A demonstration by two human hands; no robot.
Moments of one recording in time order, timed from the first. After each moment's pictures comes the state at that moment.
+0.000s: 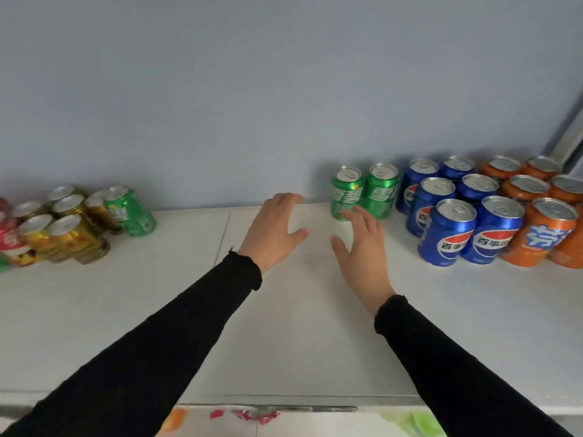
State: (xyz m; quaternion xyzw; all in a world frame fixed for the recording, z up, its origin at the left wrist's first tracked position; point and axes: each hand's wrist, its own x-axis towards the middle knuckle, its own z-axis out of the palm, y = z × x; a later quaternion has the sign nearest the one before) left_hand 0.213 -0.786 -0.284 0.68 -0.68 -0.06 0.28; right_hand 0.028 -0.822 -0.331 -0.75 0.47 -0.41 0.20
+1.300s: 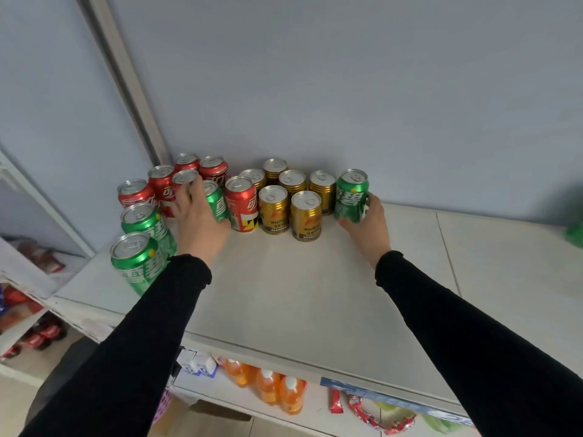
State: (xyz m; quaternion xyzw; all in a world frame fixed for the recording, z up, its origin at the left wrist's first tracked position) left_hand 0.687 -0.528 -0.278 0.87 -0.35 0.07 0.34; right_hand 0.458 -0.730 -0.332 -0.71 0.47 -0.36 0.39
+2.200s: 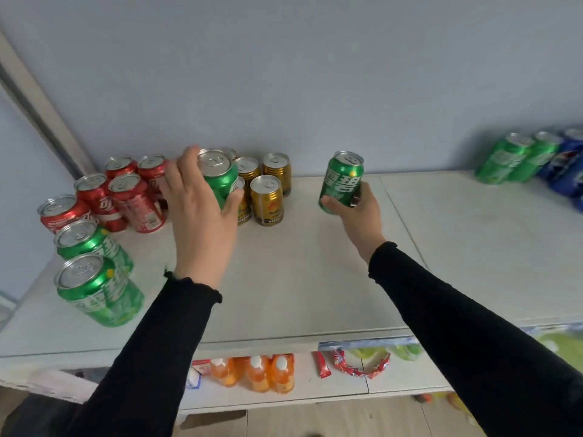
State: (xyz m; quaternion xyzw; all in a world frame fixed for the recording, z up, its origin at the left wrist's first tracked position) left_hand 0.611 -0.523 -0.236 0.73 -0.49 0.13 0.45; right_hand 0.405 -0.669 -0.313 -0.59 0.50 -0.47 0.41
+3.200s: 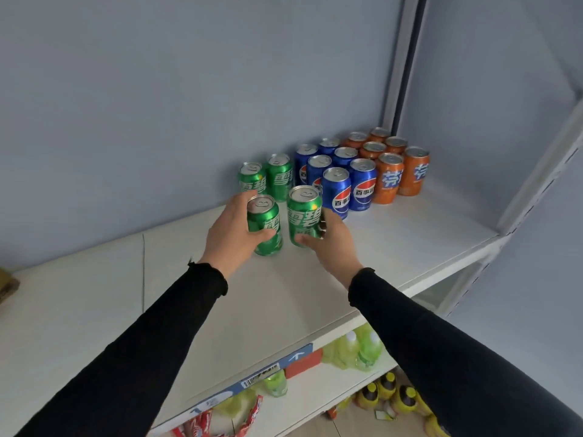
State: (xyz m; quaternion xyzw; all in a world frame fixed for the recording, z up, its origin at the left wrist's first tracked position) left_hand 0.157 -0.767 -0.274 0.58 -0.73 -0.13 0.34; right_hand -0.045 -0.769 -0.323 -0.60 0.59 -0.44 0.30
